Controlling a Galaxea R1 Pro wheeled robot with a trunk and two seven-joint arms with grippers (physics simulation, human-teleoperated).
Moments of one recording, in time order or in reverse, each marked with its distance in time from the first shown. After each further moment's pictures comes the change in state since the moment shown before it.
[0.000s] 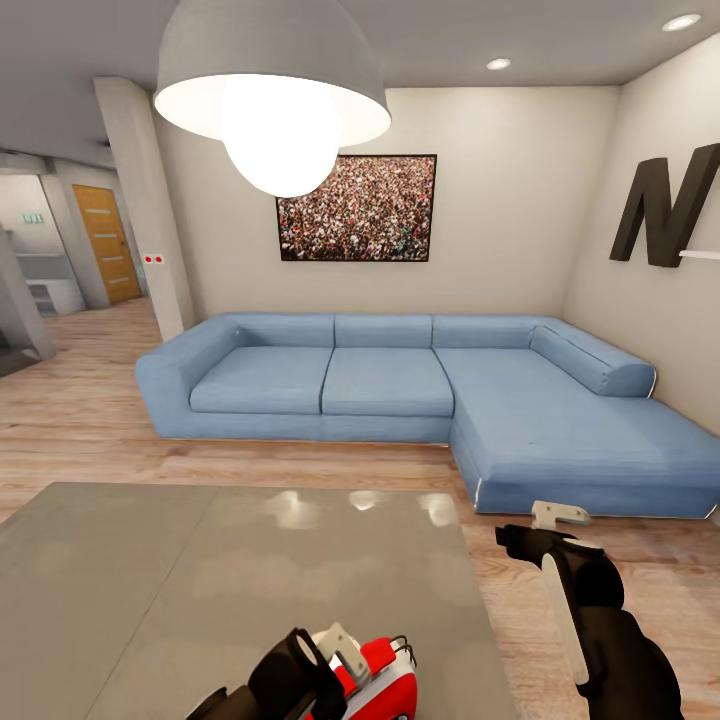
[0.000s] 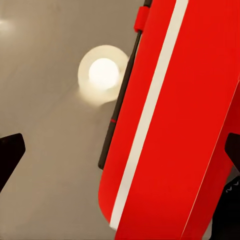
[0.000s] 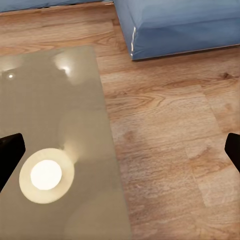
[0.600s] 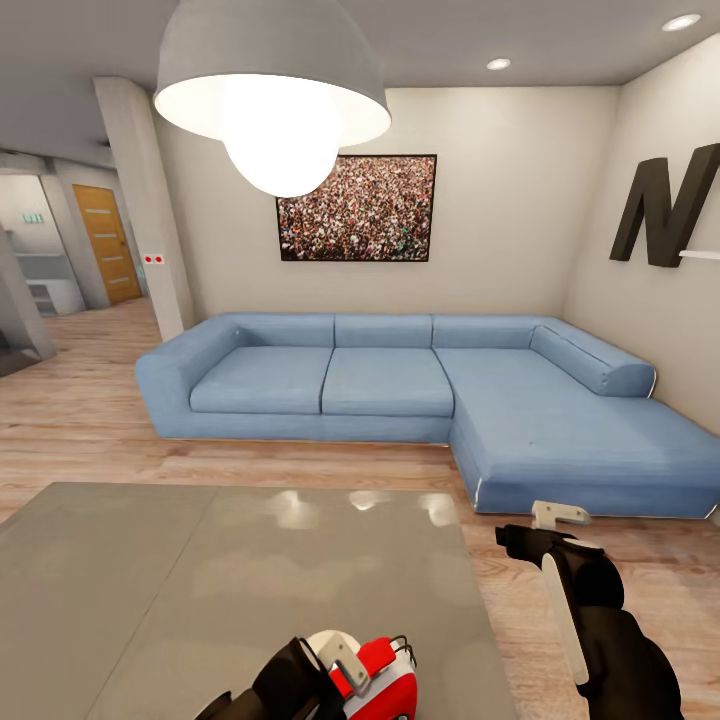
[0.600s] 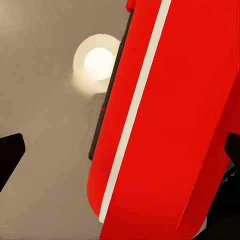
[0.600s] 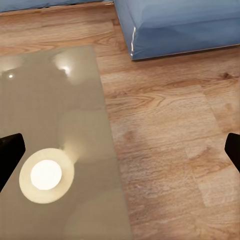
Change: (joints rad) left arm 0.000 -0.019 0.001 0.062 0.000 -0.004 -0.001; right arm 0.000 0.000 0.000 0.000 0.001 0.000 0.001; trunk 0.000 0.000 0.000
